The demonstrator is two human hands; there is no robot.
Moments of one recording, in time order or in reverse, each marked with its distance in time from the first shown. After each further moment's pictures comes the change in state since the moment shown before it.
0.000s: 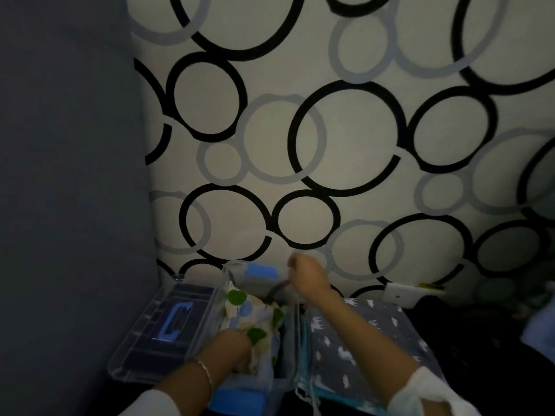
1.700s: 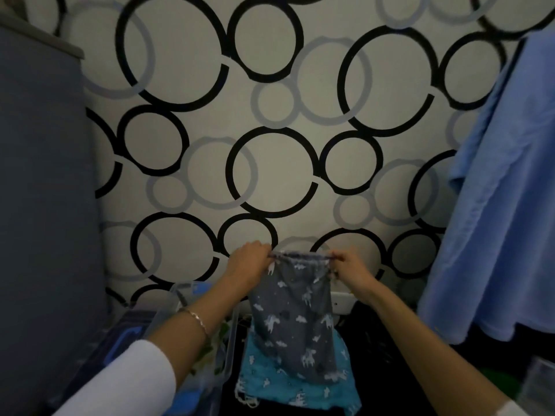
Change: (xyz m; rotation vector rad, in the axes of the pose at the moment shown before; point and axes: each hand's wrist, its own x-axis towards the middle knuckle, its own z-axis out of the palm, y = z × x) left_hand -0.088 0.069 -0.164 -0.306 1.167 0.172; right_hand -0.122 0.109 -0.189 0.657 0.173 0.104
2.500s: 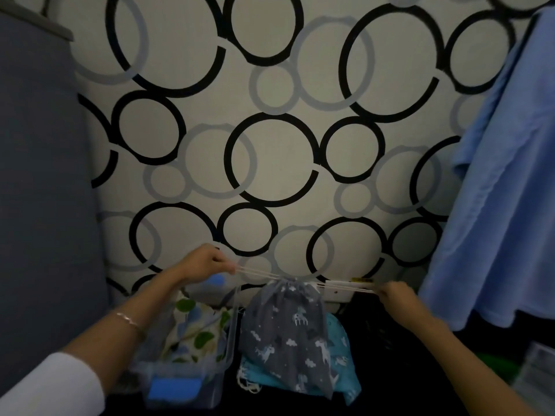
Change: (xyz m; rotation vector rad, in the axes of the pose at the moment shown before) left_hand -0.037 -0.098 -0.006 -0.675 -0.267 -0.071; right_hand -0.030 0.114 -0.070 -0.978 -0.051 0.081
